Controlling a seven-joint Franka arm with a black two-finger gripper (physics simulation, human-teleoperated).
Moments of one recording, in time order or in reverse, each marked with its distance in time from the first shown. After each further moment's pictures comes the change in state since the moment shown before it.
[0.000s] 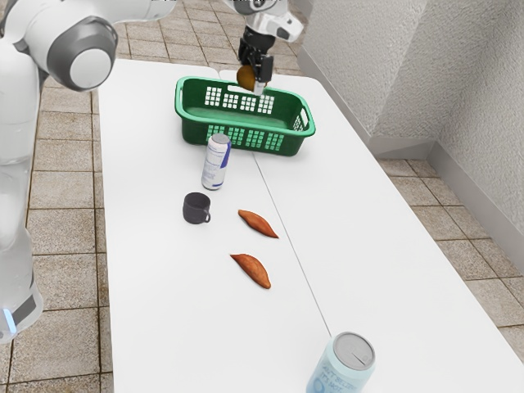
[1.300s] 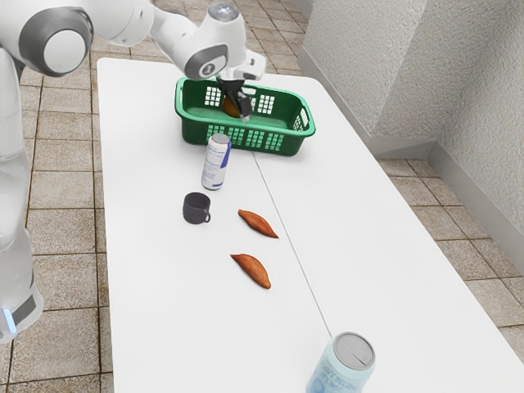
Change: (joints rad) arm -0.025 -0.133 0.096 -0.597 0.122 0.848 -0.215
